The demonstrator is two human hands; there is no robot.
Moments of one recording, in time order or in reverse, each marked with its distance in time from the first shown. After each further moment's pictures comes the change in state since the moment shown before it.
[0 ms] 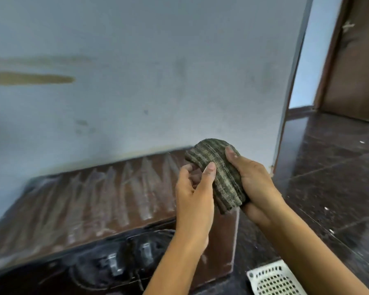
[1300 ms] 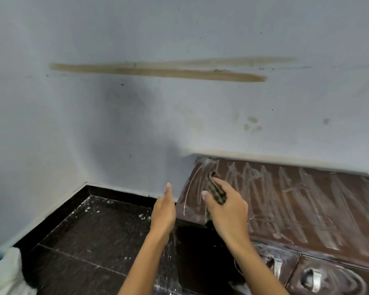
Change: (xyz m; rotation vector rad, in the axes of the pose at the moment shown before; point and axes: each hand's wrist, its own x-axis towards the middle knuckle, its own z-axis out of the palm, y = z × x) left_hand -0.033 0.091 -0.404 0.430 0.795 -0.162; right_hand -0.061 0.200 0.315 -0.825 -0.313 -0.268
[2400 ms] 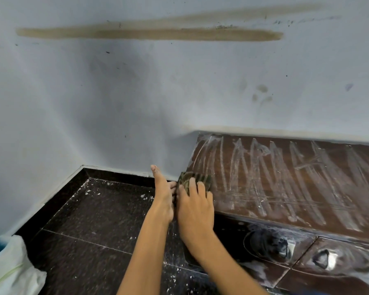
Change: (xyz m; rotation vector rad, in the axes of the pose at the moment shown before) left_hand 0.043 -0.005 0.000 -0.333 -0.196 -0.430; right_hand -0.011 0.020 0.101 -0.862 -0.360 -0.223
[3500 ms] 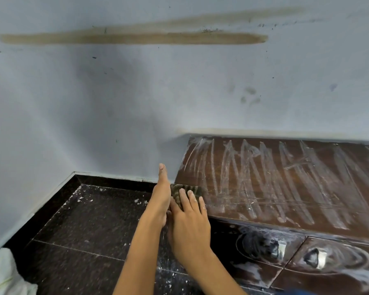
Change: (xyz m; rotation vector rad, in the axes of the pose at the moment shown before) left_hand -0.011 0.010 0.012 0.330 0.013 0.060; right_hand -0.017 0.005 0.001 0.138 0.086 -0.036
